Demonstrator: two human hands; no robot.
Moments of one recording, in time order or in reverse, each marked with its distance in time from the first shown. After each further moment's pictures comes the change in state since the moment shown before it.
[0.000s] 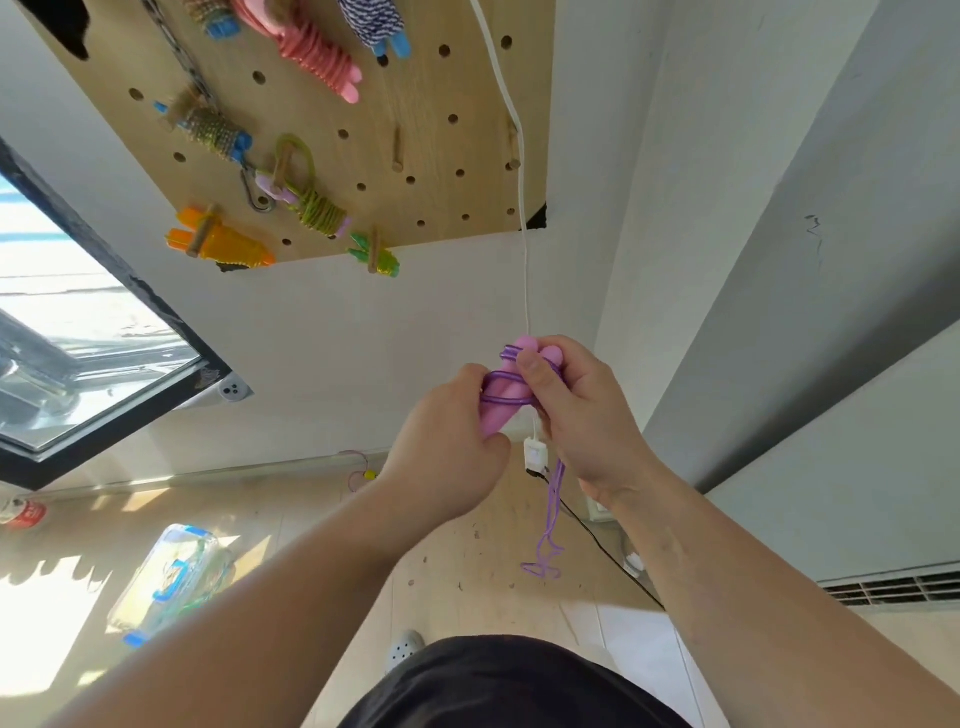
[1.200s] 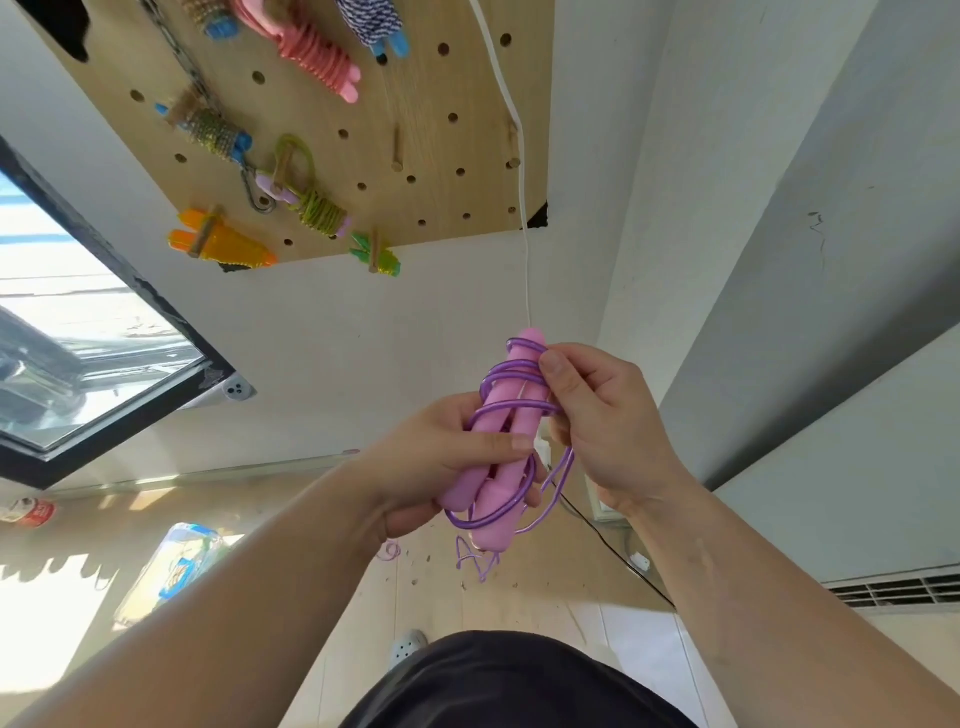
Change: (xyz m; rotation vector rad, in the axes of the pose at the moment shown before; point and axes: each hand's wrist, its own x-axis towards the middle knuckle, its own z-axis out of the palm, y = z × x) left_hand -0.010 0.002 -0.019 -0.967 -0.522 -0.162; right_hand -0.008 -0.006 -0.013 0.057 -0.011 -0.143
